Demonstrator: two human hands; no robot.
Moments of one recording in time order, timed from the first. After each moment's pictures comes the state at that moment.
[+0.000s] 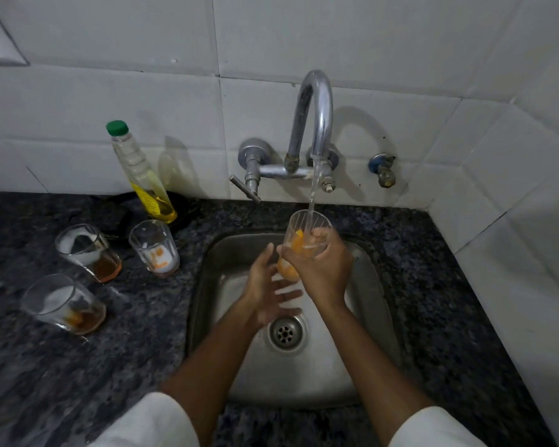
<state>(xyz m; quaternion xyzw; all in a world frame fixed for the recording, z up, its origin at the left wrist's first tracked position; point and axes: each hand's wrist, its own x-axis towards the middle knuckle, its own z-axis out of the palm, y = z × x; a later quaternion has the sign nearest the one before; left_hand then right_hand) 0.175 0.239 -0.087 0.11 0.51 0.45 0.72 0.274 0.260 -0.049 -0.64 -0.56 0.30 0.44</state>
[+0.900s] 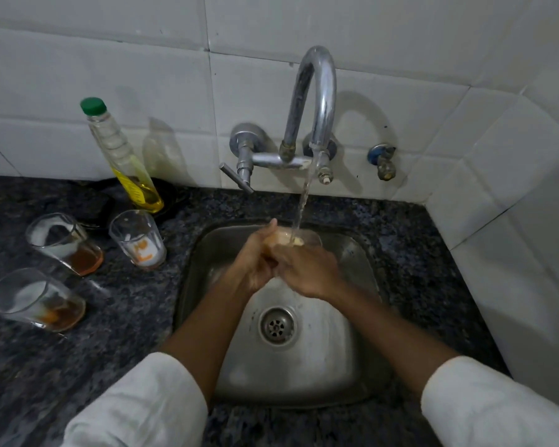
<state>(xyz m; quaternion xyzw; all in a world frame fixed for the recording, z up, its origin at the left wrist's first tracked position) 0.158 0.291 -0.109 0.13 0.43 0.52 0.72 0.285 0.287 -0.048 -0.48 -0.85 0.20 -0.05</state>
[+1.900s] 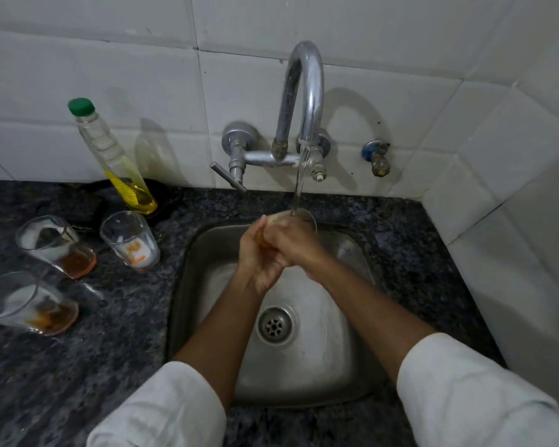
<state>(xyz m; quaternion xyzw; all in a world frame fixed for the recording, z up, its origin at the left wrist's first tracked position) 0.181 0.287 -0.092 0.01 0.33 0.58 0.74 0.262 0.305 -0.041 -0.55 -0.76 0.31 0.11</state>
